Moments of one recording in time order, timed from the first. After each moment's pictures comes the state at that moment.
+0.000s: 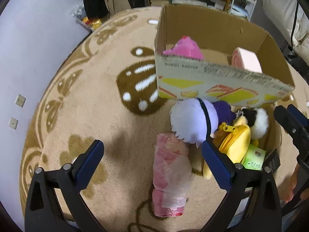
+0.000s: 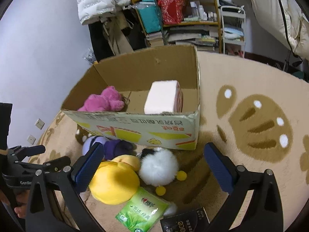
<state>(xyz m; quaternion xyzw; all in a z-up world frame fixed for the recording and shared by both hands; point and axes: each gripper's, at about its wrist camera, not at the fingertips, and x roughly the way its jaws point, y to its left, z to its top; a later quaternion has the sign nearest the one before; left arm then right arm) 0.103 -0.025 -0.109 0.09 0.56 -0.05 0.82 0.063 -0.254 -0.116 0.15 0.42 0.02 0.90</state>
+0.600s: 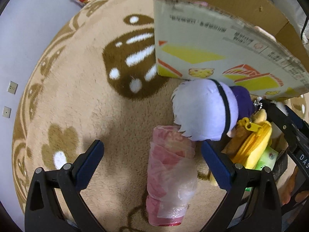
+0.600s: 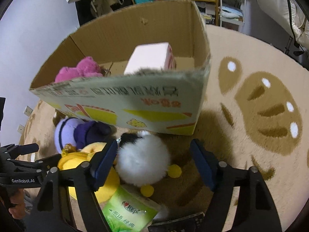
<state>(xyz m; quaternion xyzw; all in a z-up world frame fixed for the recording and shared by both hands) 0.126 -0.025 -0.160 0.08 0.63 -0.04 0.77 0.089 -0.252 -0.168 0.14 0.50 0.00 0.85</state>
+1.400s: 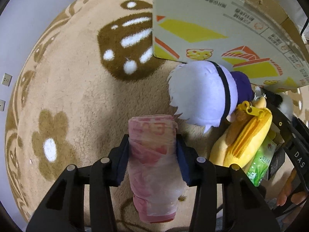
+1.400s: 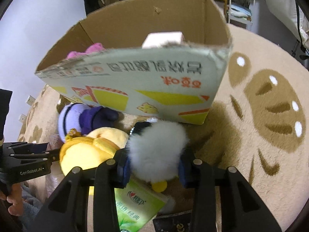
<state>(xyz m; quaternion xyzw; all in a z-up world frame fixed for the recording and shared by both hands) 0.110 -0.022 -0.162 0.06 0.65 -0.06 0.76 0.078 -0.237 -0.168 0.12 0.51 0.03 0.85</state>
